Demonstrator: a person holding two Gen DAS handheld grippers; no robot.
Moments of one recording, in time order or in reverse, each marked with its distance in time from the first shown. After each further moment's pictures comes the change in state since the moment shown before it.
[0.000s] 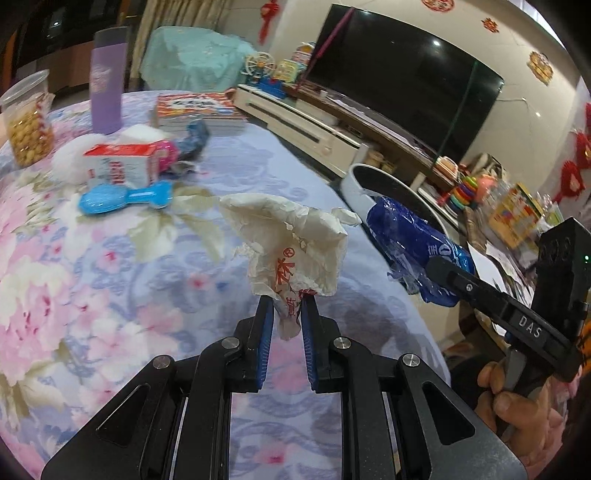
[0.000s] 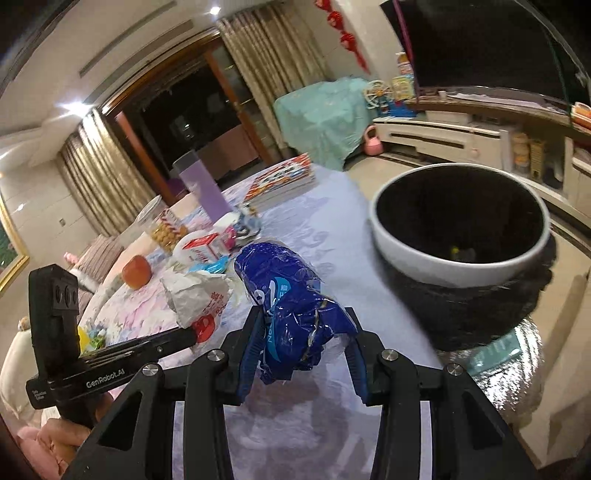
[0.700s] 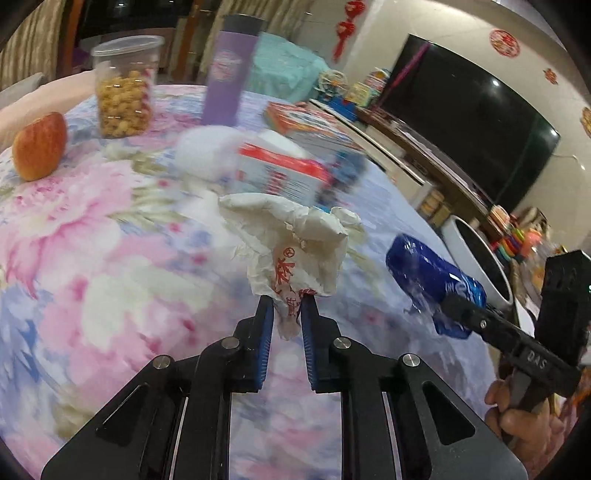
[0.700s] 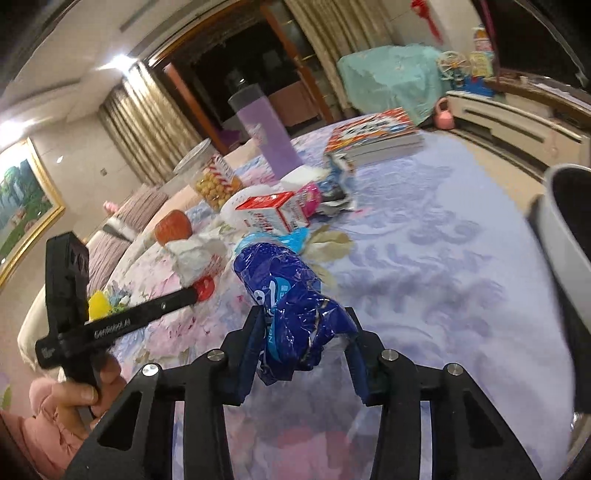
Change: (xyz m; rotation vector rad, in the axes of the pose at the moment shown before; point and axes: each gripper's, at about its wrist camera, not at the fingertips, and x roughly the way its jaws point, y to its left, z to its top) left arm -0.026 0.119 0.003 -0.180 -0.061 0.146; right arm 0.089 0.070 0.001 -0.136 0.162 0.191
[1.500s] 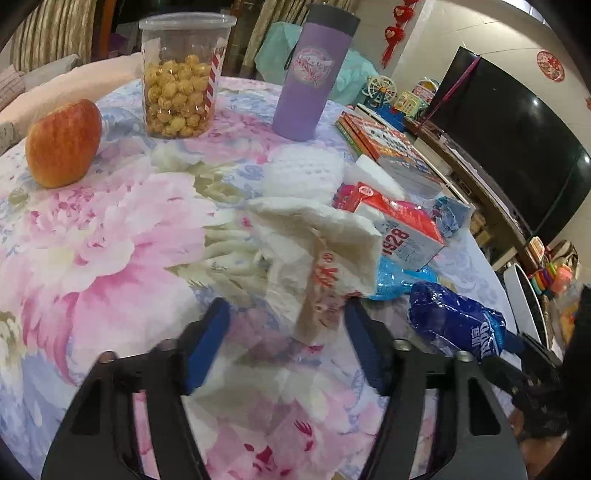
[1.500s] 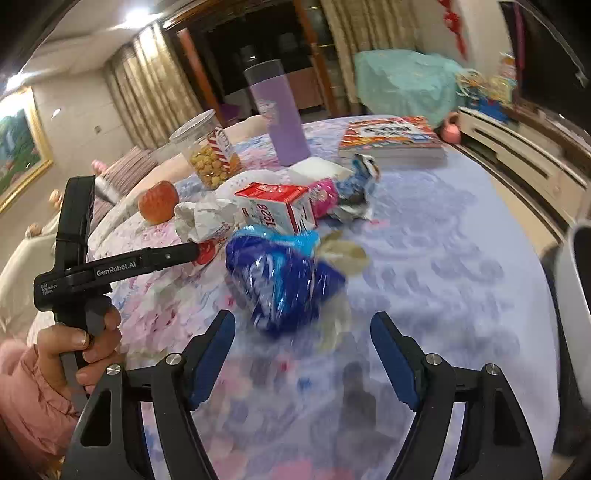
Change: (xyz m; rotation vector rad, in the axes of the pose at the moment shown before) left arm 0.037 0.083 0.049 -0.110 0.010 0.127; right arm 0.058 0.027 0.030 -0.181 0.101 -0.056
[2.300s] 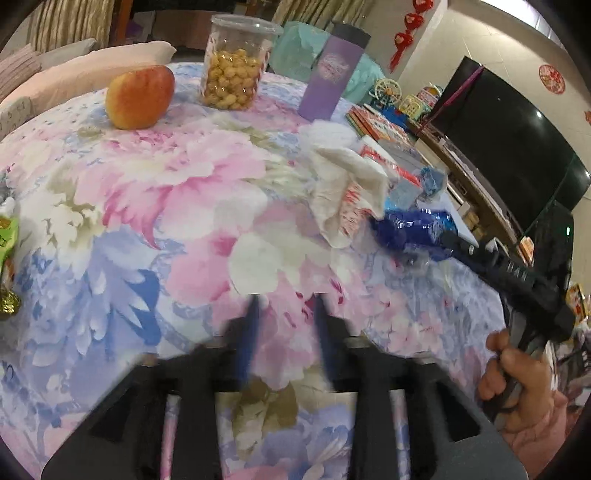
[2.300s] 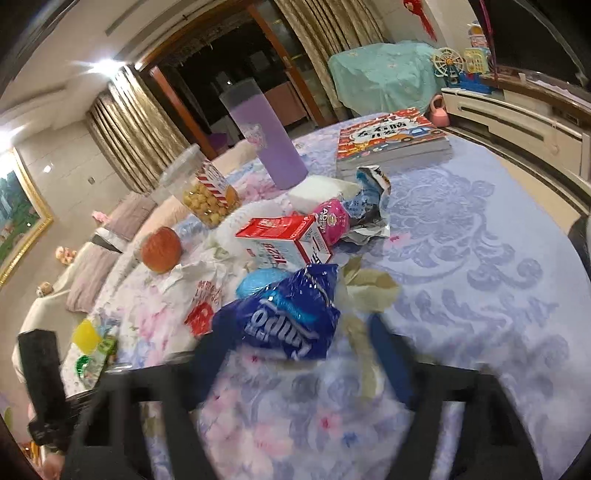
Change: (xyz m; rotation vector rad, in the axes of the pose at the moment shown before) left arm -0.076 0.031 -0.066 -0.056 -0.012 -0.004; right arm 0.014 0.004 0.008 0.202 -0.059 0.023
